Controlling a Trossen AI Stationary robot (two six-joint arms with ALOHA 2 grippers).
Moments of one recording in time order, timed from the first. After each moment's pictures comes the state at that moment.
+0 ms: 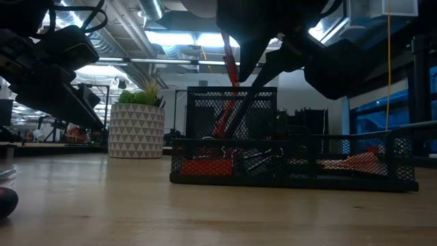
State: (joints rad) left arm -0.45 1.13 0.21 0.28 -0.35 -0.45; right arm 0.53 2.35 2.01 -1.46 0.96 -0.22
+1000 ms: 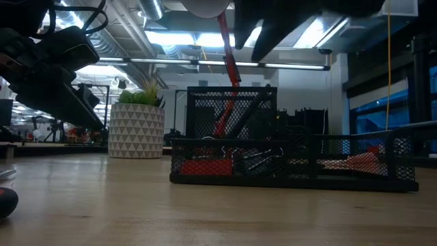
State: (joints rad) left arm -0.45 1.13 0.21 0.28 -0.35 -0.48; right arm 0.53 2.35 2.25 -1.56 0.77 -0.13
